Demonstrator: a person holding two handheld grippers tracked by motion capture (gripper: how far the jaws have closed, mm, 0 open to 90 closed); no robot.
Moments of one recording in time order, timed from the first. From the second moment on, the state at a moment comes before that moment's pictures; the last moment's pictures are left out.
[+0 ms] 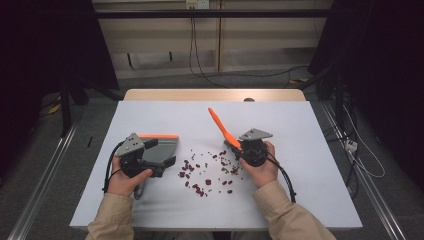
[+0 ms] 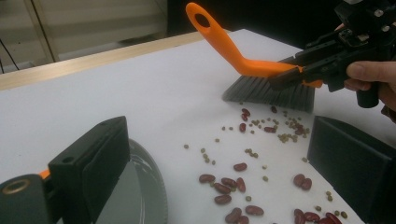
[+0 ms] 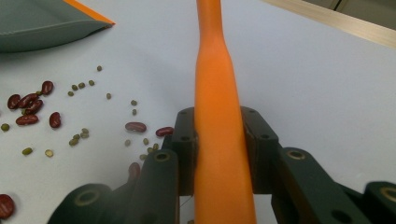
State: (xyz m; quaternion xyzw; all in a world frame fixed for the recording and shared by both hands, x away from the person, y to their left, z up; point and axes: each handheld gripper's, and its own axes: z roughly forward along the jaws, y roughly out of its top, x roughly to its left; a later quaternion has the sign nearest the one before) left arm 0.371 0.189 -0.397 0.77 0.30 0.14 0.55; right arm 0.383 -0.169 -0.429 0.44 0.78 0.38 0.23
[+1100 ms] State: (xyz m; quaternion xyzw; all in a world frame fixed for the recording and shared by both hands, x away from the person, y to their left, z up) left arm 0.368 0.197 -0.395 0.77 0.30 0.15 0.55; right arm 0.362 -0.133 -0.428 0.42 0.79 0.39 0.23
